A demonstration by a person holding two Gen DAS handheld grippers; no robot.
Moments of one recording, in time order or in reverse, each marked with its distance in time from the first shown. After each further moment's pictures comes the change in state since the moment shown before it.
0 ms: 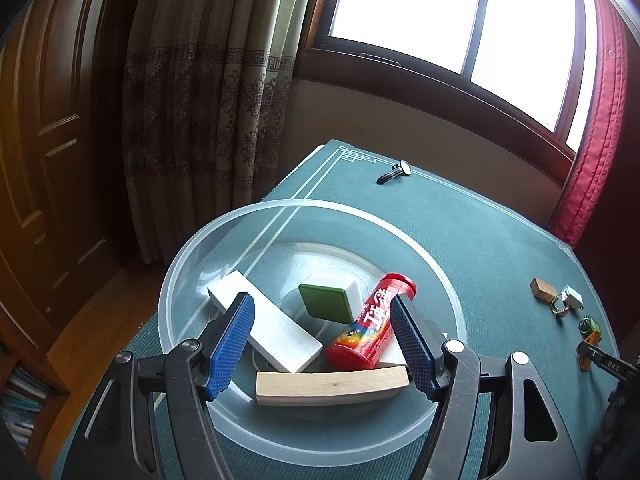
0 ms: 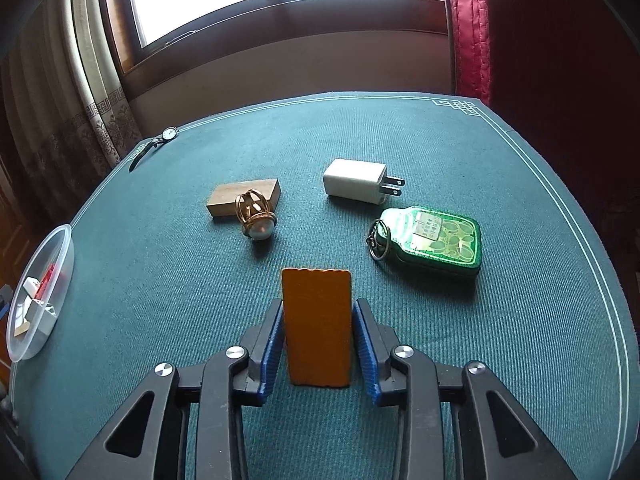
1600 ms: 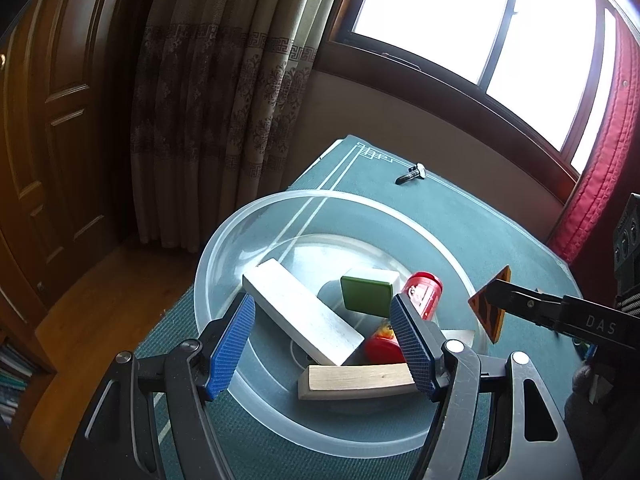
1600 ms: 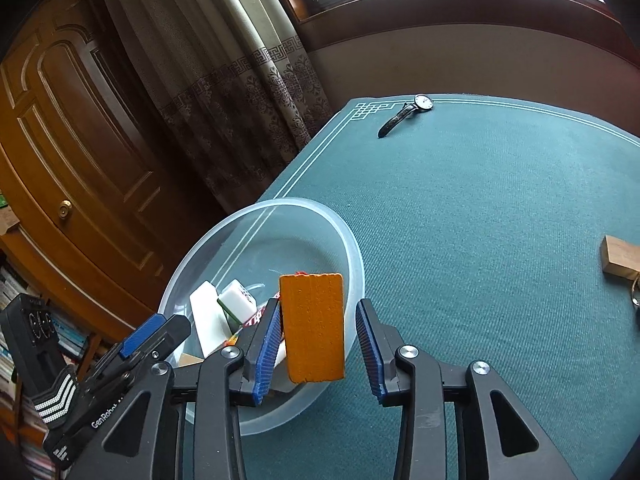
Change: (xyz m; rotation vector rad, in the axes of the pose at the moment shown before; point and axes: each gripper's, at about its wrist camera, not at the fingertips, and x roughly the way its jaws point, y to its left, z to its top) left arm -0.001 0.034 -0.004 -0.084 0.027 -0.027; right arm 0.016 0.236 0.026 -0.181 0.117 0.500
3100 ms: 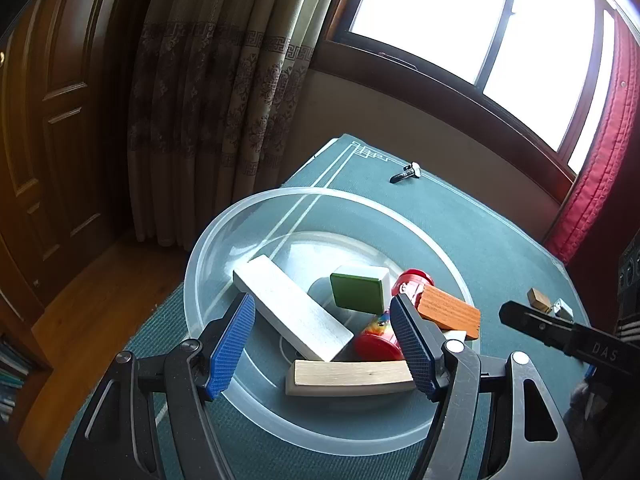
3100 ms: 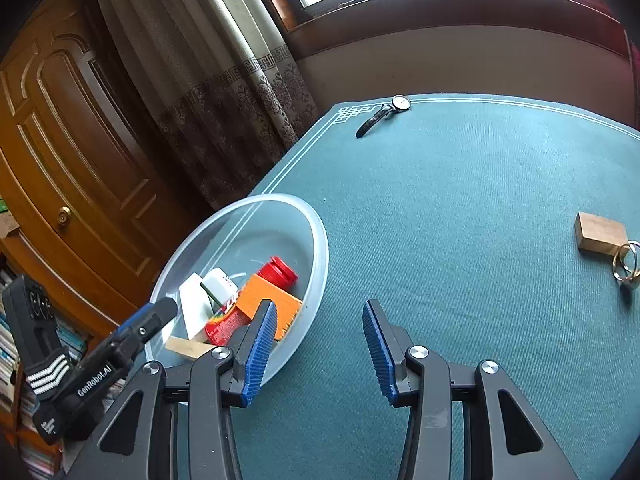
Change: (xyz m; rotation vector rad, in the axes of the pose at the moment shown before) left arm 0.004 -0.001 -0.001 -0.013 -0.001 -0.014; right arm -0.015 -0.016 -0.021 0.020 -0.027 -0.020
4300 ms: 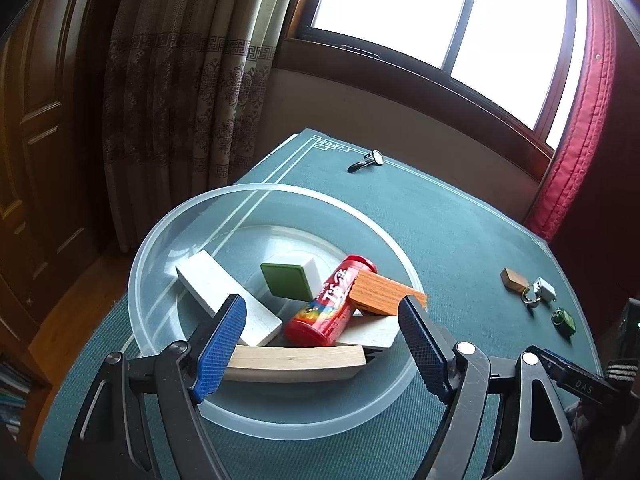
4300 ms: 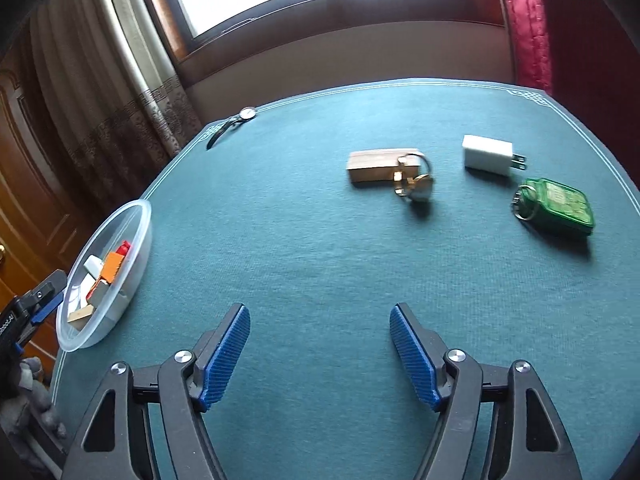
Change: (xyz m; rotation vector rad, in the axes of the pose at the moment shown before) left arm -0.007 -0.051 -0.005 0.091 0.018 -0.050; right arm -0.079 -0.116 -0.062 0.167 -0.088 -0.304
